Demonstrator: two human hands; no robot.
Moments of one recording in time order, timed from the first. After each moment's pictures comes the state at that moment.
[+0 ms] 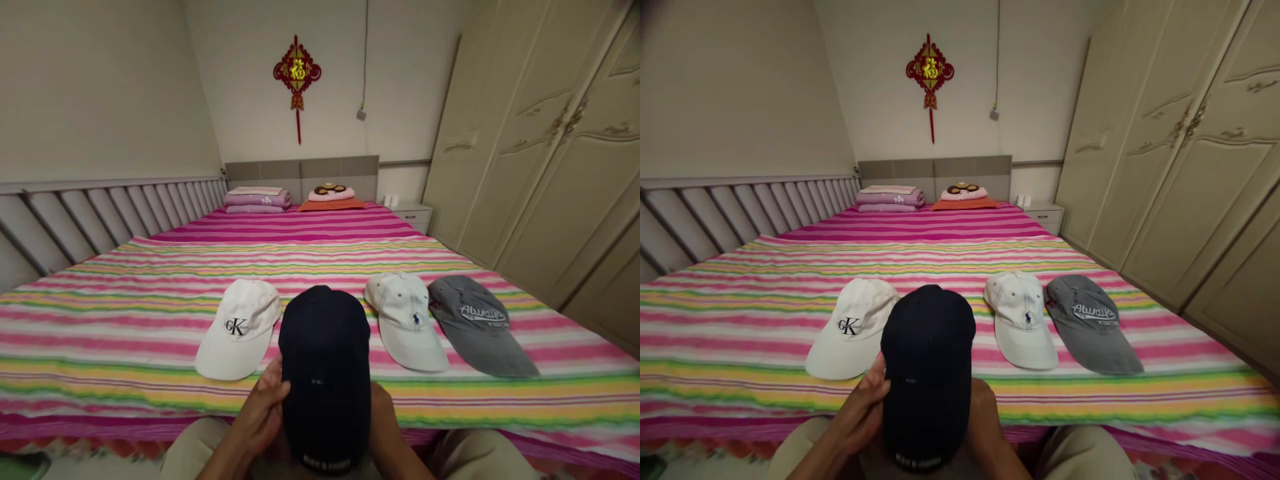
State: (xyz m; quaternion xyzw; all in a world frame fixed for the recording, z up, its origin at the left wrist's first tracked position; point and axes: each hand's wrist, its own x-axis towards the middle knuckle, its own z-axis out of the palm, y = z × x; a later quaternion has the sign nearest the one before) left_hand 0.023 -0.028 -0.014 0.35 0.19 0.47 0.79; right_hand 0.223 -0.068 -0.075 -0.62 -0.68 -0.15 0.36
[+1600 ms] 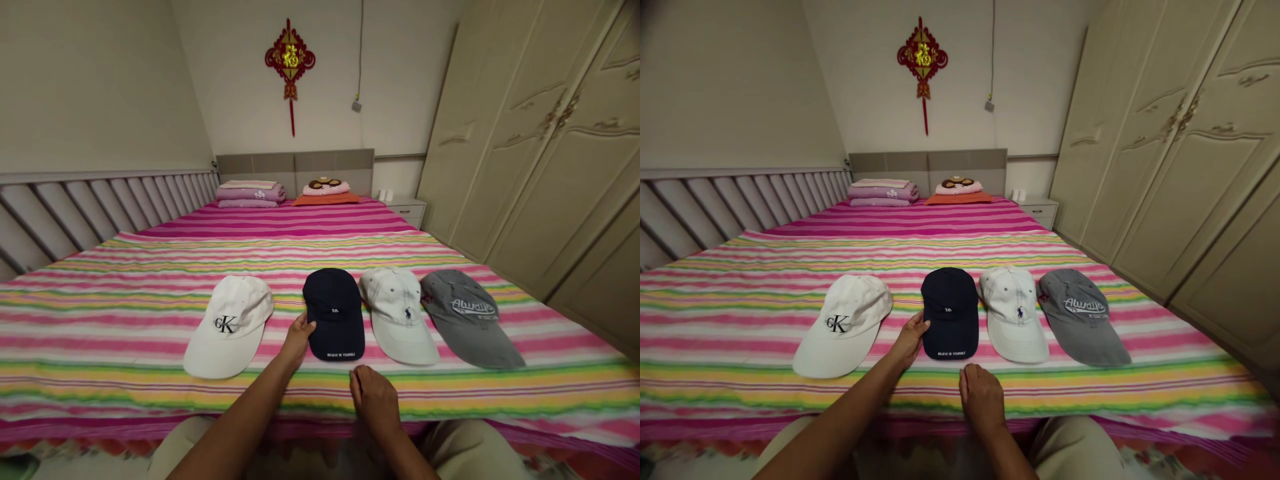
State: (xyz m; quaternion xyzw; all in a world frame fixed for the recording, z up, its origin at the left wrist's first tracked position) left_hand 0.110 0.070 -0.042 0.40 0.30 0.50 0.70; right_hand 0.246 -0.060 -0.093 -0.64 -0.65 -0.26 0.32
